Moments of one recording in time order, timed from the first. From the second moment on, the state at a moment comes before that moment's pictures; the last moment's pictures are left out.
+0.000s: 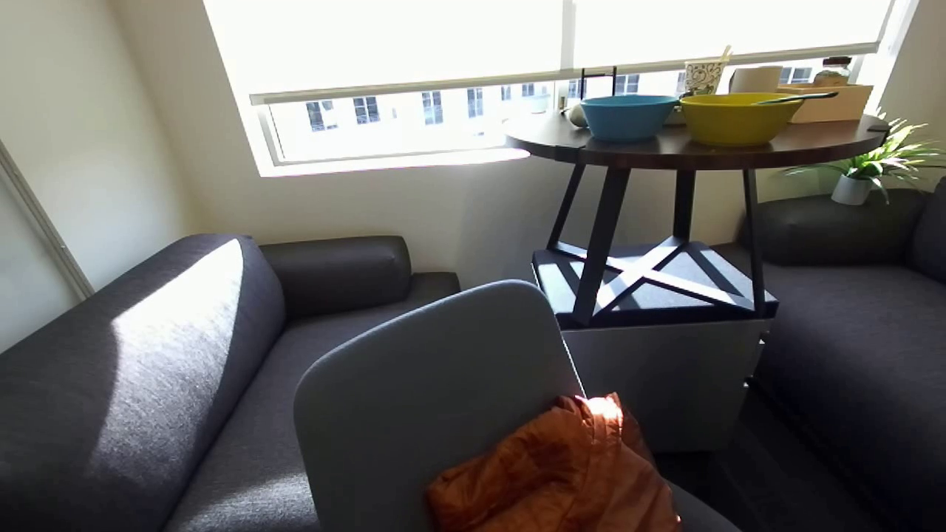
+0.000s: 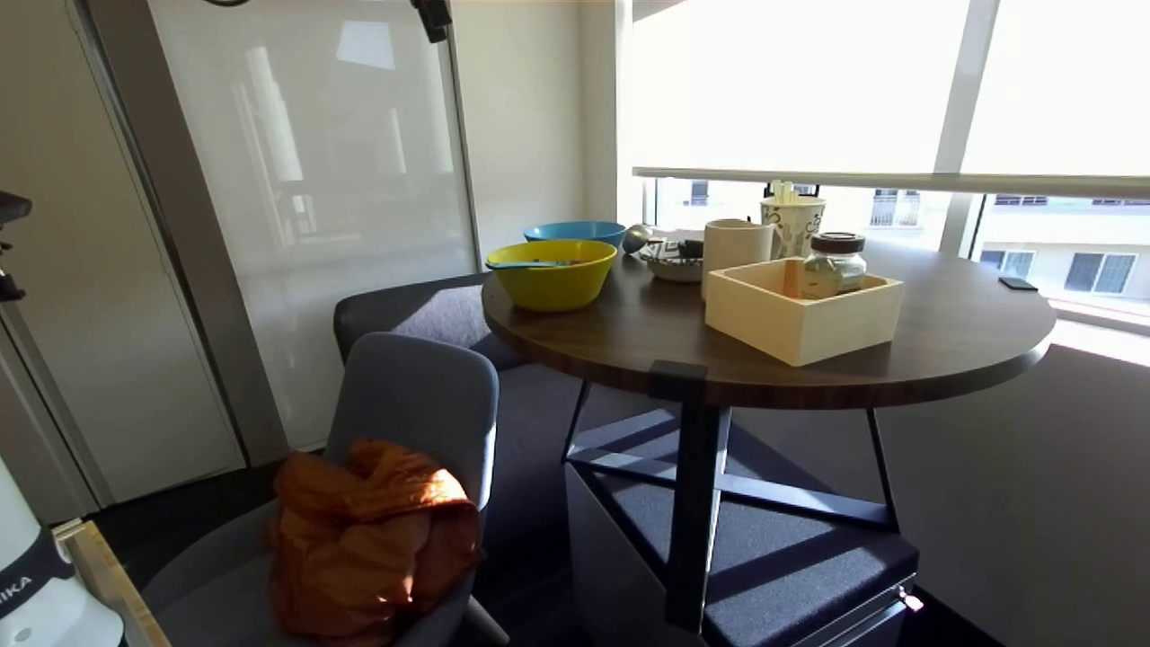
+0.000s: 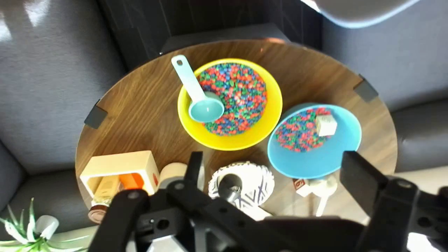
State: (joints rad) arm -0.17 -0.28 -0.04 -1.67 -0.12 1.66 0.48
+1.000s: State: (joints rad) arm -0.18 -0.13 -0.09 -1.53 -0.12 1.66 0.57
